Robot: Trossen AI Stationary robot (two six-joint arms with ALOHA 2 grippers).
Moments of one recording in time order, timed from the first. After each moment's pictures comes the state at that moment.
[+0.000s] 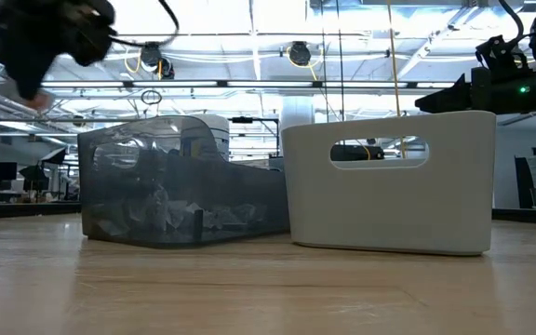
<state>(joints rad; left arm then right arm) -0.22 1.22 1.03 -1.25 0.14 -1.43 -0.54 0.01 0.02 0.07 0.03 -0.12</state>
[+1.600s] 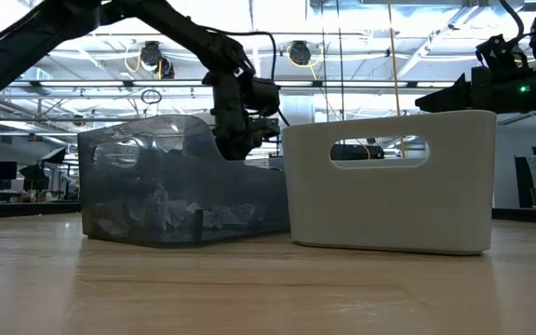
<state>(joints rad) 0.53 2.16 1.84 -1.15 0.20 -0.50 -0.54 0.01 0.02 0.07 0.03 -0.12</state>
